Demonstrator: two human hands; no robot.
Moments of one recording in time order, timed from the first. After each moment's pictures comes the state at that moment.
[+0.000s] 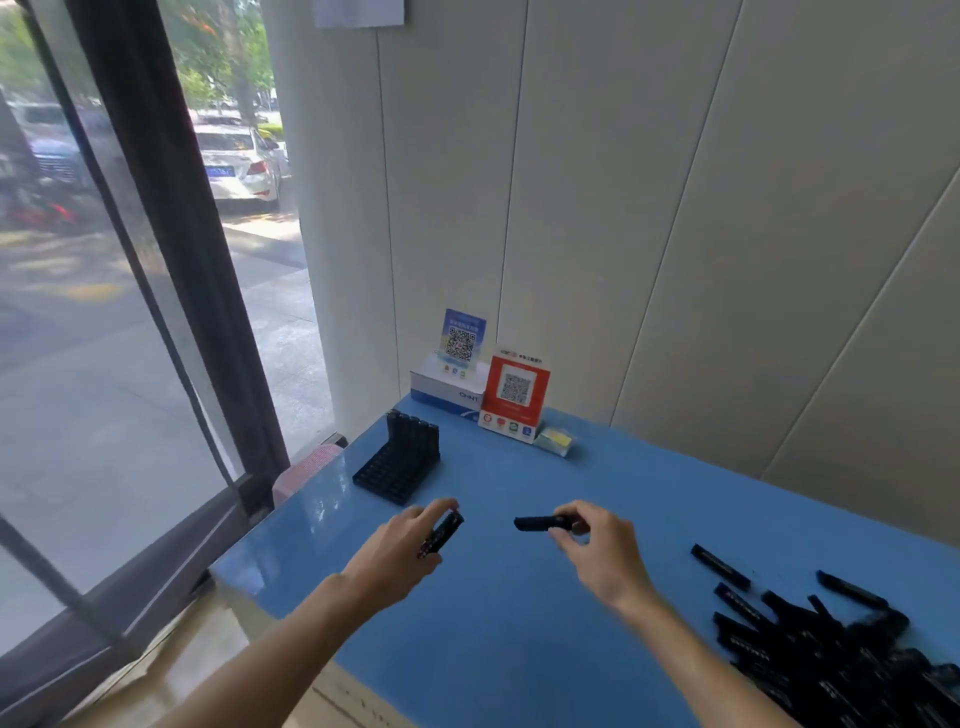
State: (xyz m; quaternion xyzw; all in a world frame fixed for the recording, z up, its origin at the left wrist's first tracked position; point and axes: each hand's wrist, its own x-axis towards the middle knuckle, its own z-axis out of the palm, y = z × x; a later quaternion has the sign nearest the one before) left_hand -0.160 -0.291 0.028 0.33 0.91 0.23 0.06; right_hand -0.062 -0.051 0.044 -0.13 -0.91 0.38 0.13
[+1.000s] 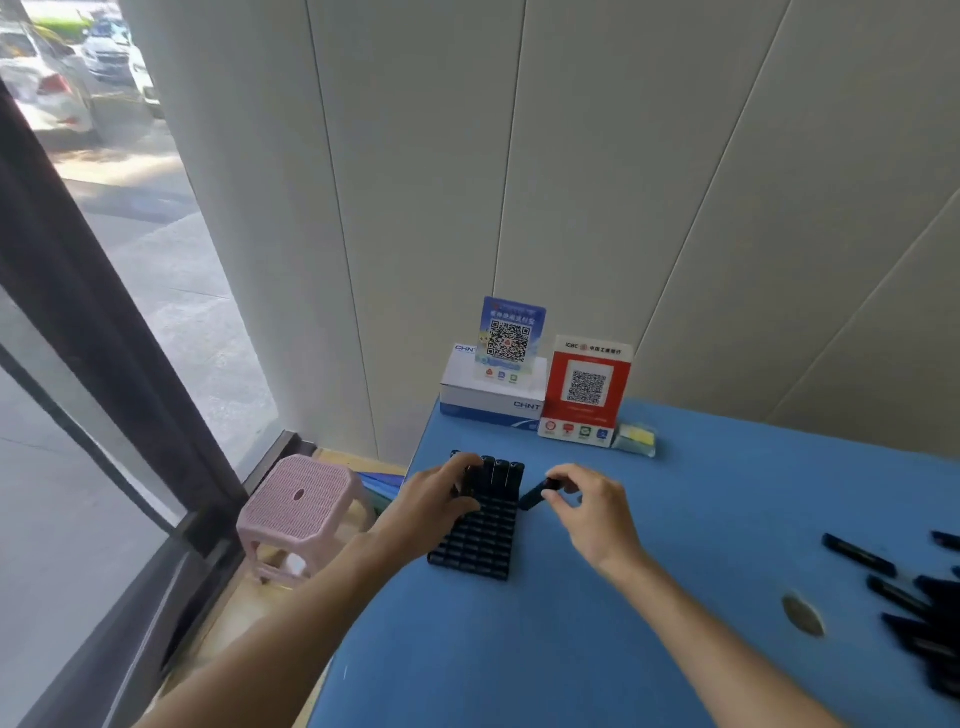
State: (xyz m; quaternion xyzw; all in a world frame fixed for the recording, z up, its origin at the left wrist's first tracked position) left_hand -0.430 -0.343 0.003 0.45 0.83 0.32 0.11; right_hand -0.293 -0.168 0.009 -0.23 -0.91 0.30 0.19
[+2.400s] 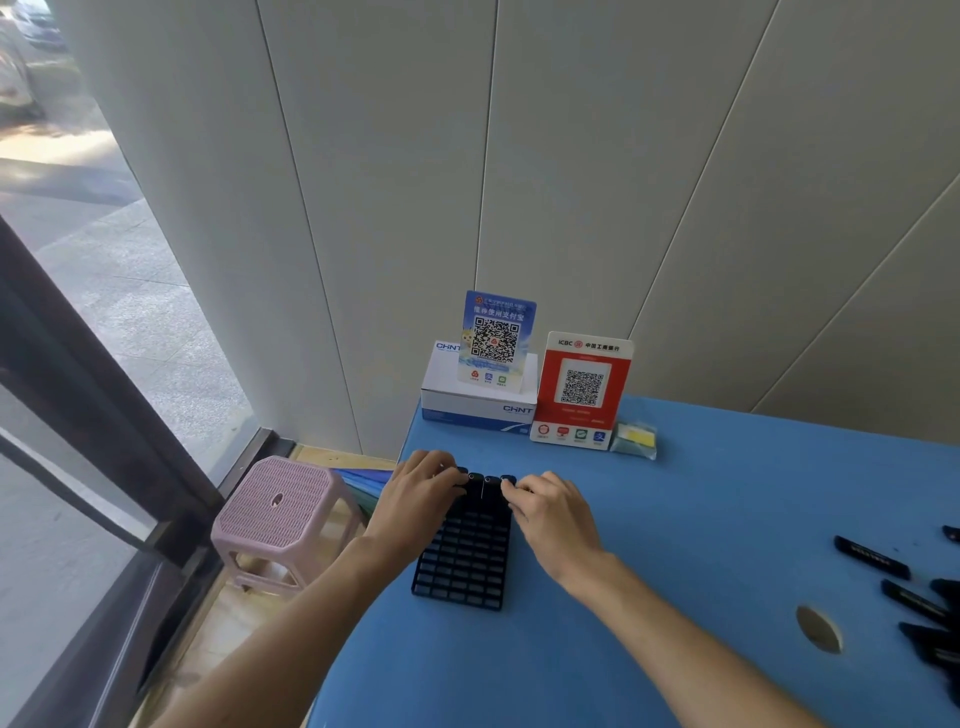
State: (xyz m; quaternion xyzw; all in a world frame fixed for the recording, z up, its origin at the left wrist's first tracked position) left_hand -0.480 -0.309 -0.040 0.52 0.81 0.24 -0.12; right_hand -0.347 -0.163 -0.030 -0.13 -0.98 0.06 0.13
